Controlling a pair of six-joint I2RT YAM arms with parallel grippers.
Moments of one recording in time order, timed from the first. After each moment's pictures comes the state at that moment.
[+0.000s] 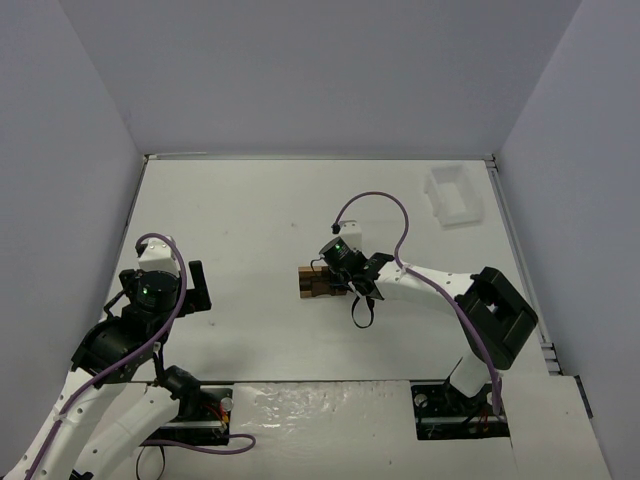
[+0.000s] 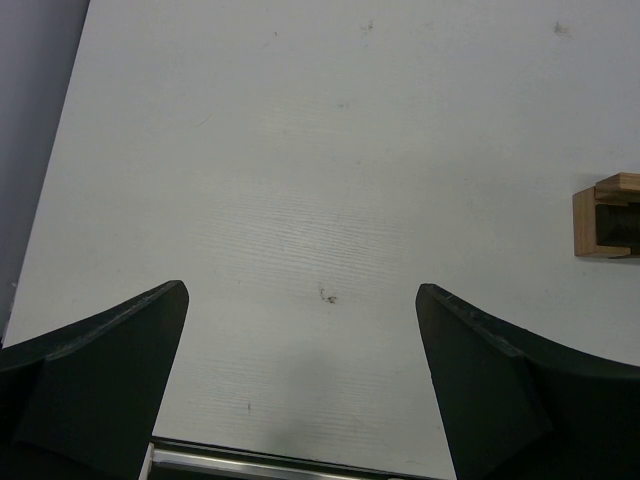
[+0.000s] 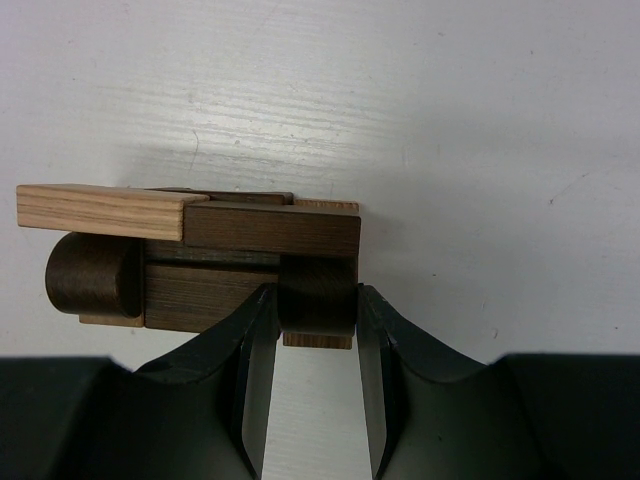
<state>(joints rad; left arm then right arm) -0.50 0.57 0.89 -0.98 -0.53 -0.39 0.84 1.63 0.96 -0.29 0.39 0.61</state>
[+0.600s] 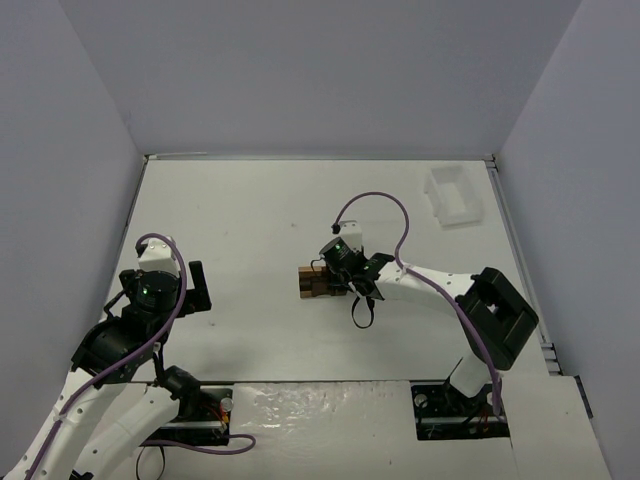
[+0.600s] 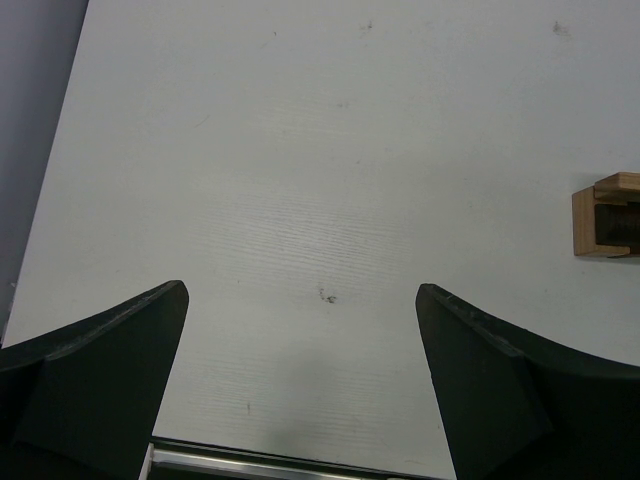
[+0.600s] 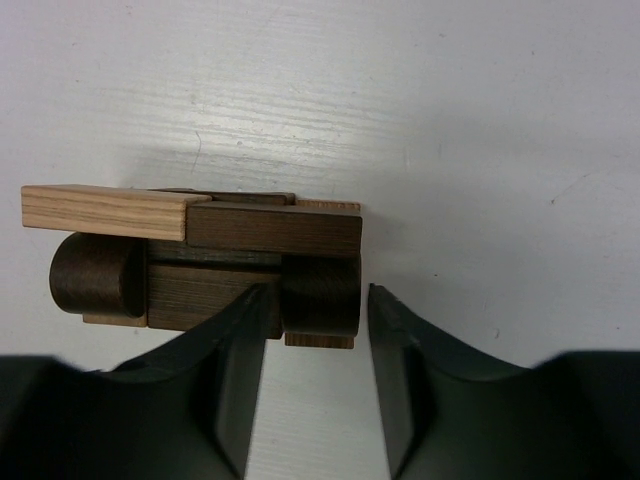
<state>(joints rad) -0.50 0.57 0.89 -0.98 -0.53 -0.39 0.84 1.63 0.96 -0.28 0.39 0.60</state>
